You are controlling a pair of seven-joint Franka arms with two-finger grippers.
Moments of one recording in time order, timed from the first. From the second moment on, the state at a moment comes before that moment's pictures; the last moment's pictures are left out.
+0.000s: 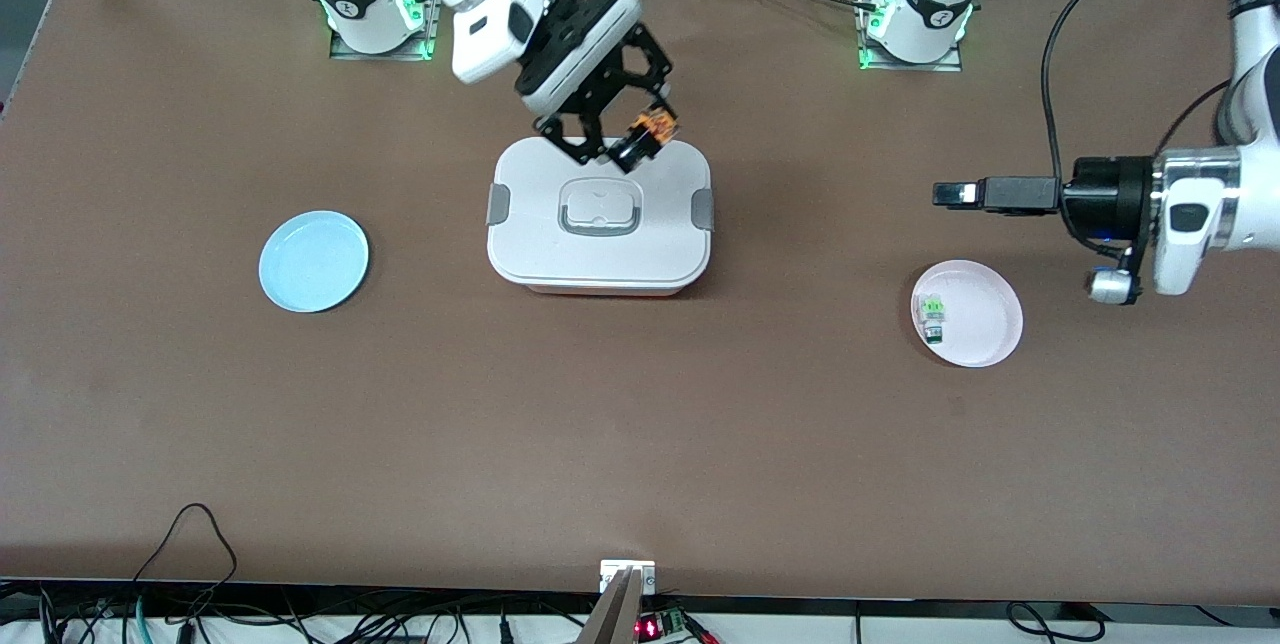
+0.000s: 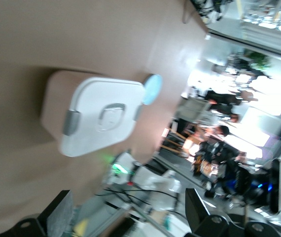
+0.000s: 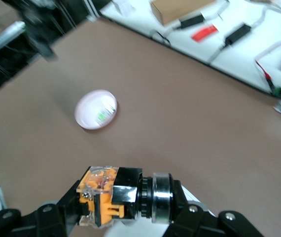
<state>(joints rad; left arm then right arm) 0.06 0.27 0.01 -1.61 -1.11 1.42 -0.09 0.07 0.18 0.76 -1.69 0.22 2.53 -0.08</state>
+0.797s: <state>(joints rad) -0.01 0.16 -0.08 -1.77 -1.42 1.49 -0.49 0.23 0.27 0.76 -1.68 0.26 2.99 -0.03</state>
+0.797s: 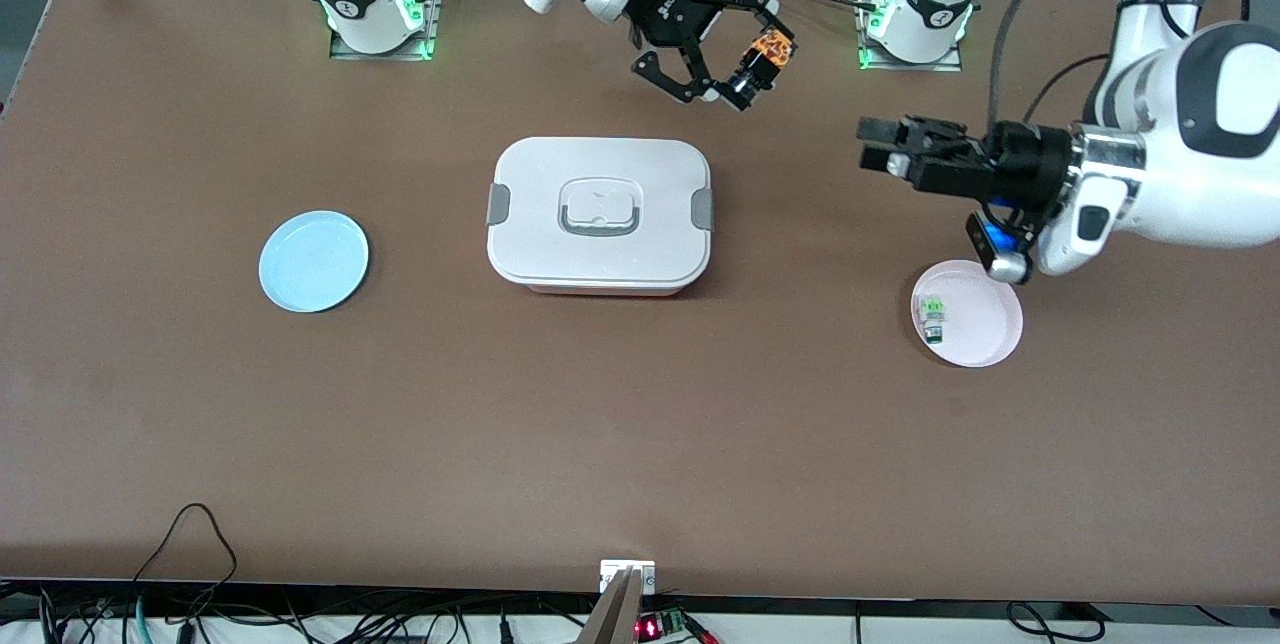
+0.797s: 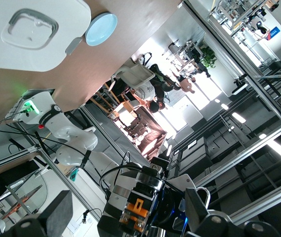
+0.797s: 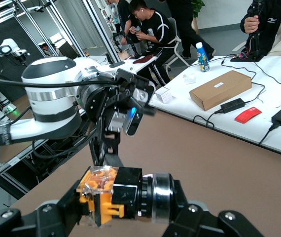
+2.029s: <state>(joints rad) -0.01 0.02 -0.22 -1.86 -1.44 1.64 -0.66 0.23 0.27 0.76 -1.68 0.26 3.00 -0.03</state>
